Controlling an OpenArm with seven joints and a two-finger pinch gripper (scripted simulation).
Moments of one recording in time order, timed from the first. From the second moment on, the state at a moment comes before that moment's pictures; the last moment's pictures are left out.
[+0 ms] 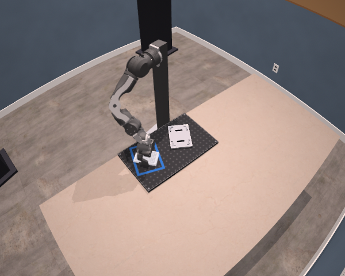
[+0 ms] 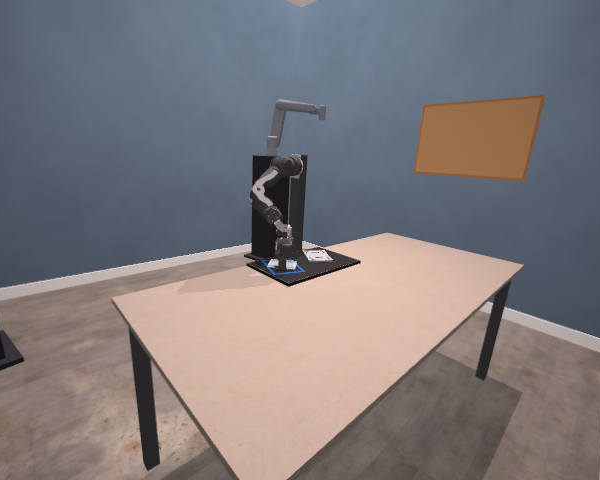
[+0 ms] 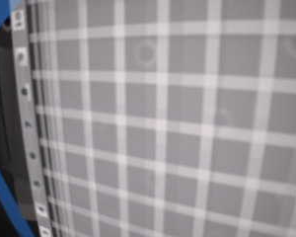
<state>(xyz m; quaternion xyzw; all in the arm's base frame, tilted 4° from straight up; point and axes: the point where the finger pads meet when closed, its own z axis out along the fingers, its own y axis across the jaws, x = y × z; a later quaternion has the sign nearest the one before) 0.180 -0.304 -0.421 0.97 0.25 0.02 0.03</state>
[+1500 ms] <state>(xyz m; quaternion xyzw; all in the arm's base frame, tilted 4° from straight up) 0.181 -0.308 -0.333 0.97 0.26 0.03 0.04</state>
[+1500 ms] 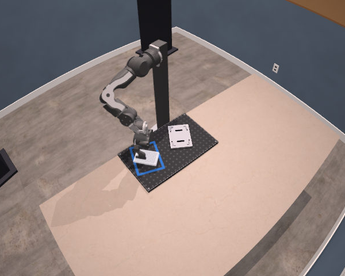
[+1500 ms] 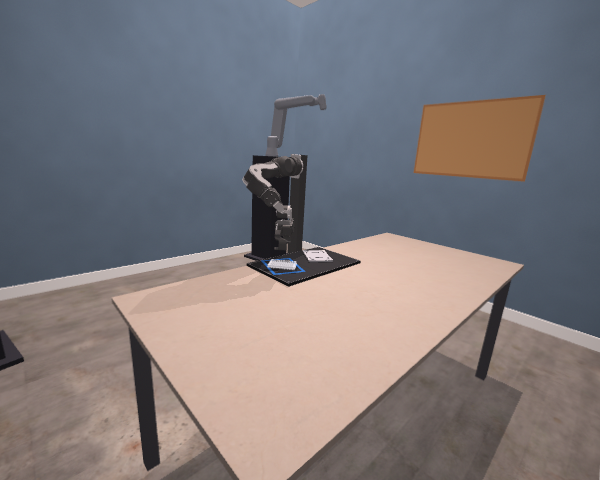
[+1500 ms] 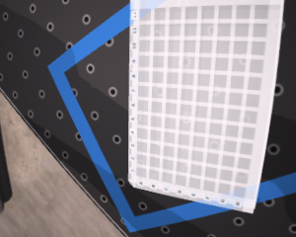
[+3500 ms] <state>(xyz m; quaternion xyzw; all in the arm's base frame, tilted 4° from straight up) 0.177 -0.298 -0.338 0.83 0.56 0.01 0.03</state>
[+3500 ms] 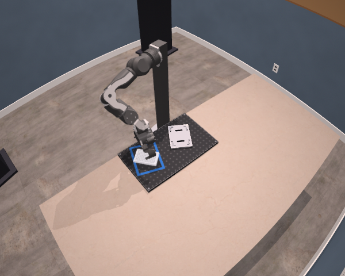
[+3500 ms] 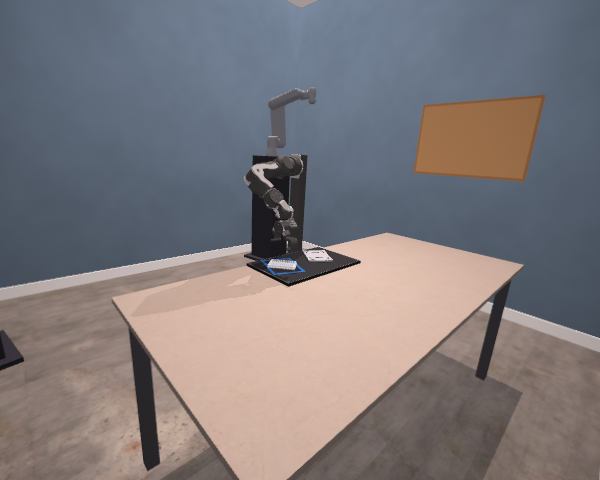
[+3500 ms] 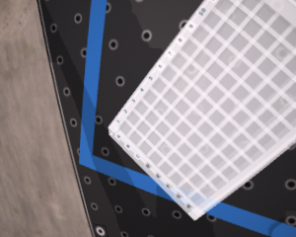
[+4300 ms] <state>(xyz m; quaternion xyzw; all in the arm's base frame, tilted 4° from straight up) 0.177 -0.298 -0.339 0.70 0.71 0.00 0.04</state>
